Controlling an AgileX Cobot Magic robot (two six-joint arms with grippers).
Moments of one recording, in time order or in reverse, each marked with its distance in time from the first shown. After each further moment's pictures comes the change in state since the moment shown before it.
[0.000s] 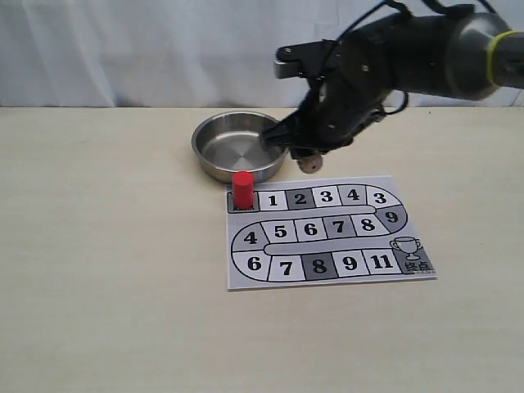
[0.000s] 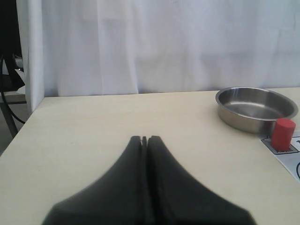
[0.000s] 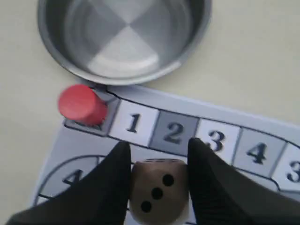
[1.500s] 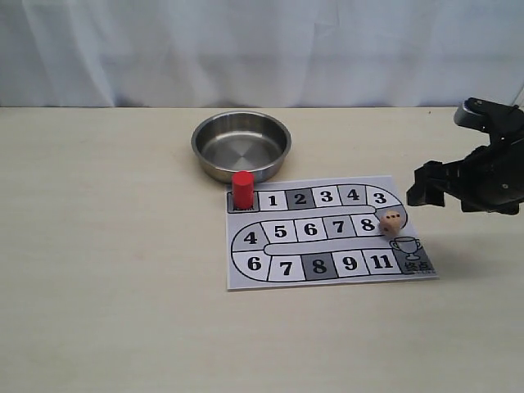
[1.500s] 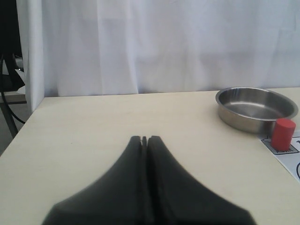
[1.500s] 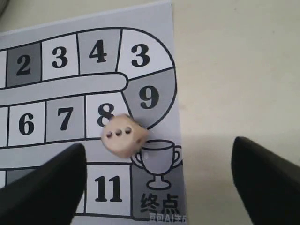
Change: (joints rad) left arm 0.000 0.000 0.000 0.000 0.000 0.000; right arm -0.526 -0.218 0.520 0.726 -0.178 -0.738
